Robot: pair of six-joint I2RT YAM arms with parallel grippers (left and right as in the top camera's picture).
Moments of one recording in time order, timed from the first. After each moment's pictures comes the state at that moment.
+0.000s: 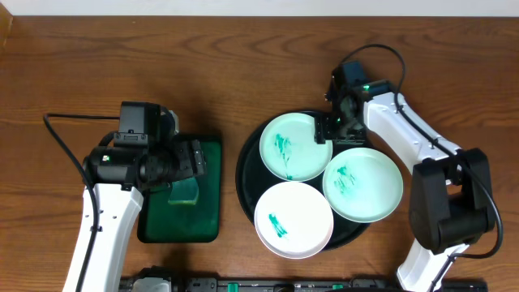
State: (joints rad) left arm -0.06 1.19 1.06 -1.08 0.20 -0.29; right arm 0.30 1.93 1.37 -0.87 -0.19 0.27
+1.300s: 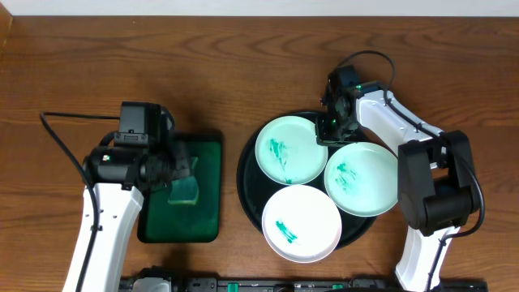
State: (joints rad) left arm -0.06 1.20 1.06 -1.08 0.08 -0.32; right arm 0.29 2.06 1.39 -0.82 -0.24 0.27
